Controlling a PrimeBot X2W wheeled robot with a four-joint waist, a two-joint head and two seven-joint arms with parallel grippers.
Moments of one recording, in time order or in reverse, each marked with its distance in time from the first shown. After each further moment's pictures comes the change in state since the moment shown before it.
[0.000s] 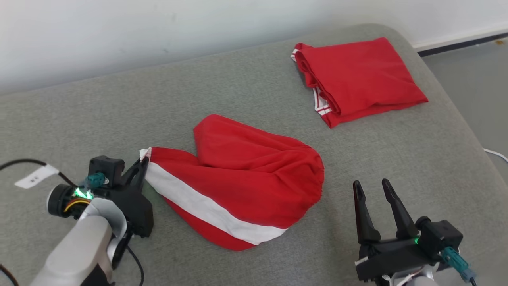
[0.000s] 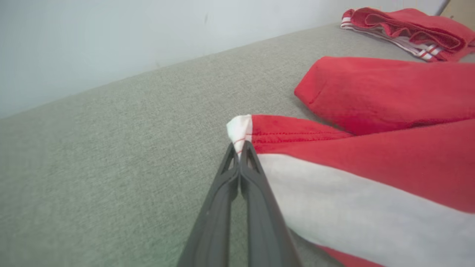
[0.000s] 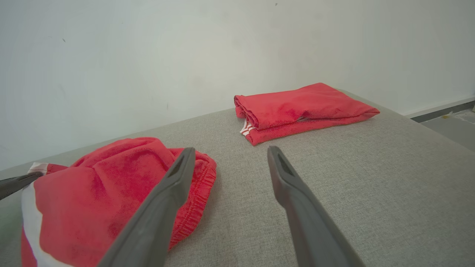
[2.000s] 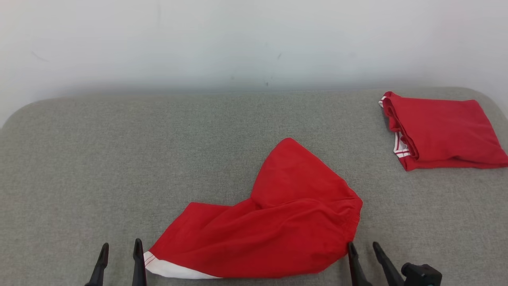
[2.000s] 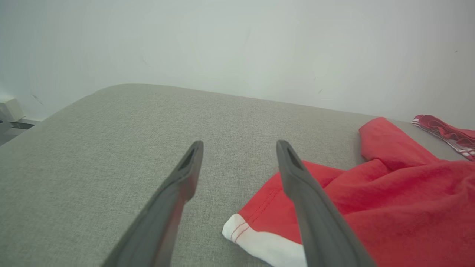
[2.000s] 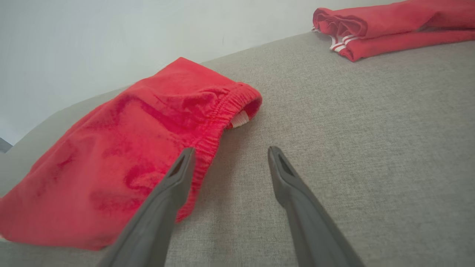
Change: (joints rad) left arm 0.814 -0.235 0.644 -0.757 0.363 0.090 -0.078; right arm 0.108 0.000 0.018 0.211 0.053 0.000 0.000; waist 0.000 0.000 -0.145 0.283
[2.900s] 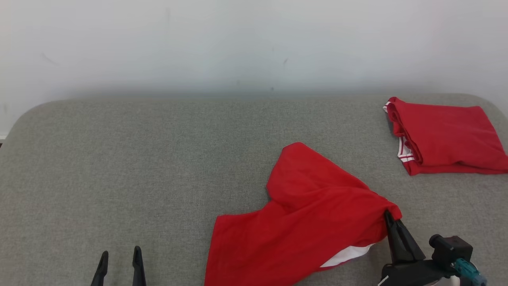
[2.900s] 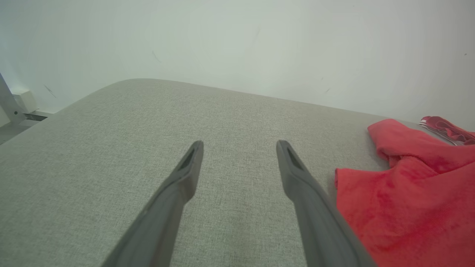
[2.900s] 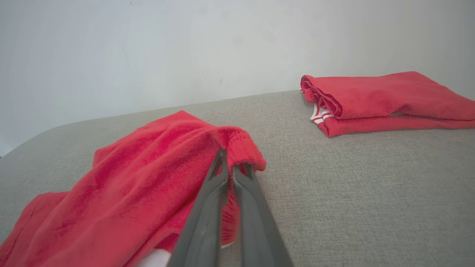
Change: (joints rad) left arm 0.028 -0.069 0.082 0.015 0.065 -0.062 0.000; right arm -0.068 -0.111 -0.022 -0.052 0.008 0.000 0.009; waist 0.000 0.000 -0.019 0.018
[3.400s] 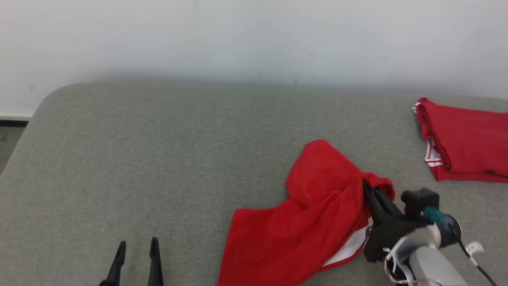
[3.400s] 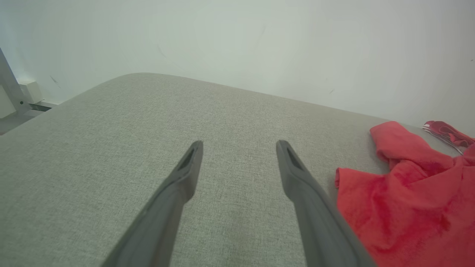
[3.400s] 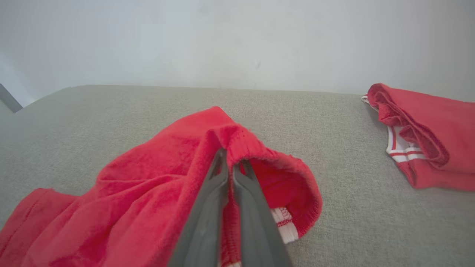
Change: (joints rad) left arm -0.030 -0.001 -0.073 0.002 -0.026 0.023 0.000; right arm -0.234 -0.026 0.094 0.168 -0.048 0.000 0.122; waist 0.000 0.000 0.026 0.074
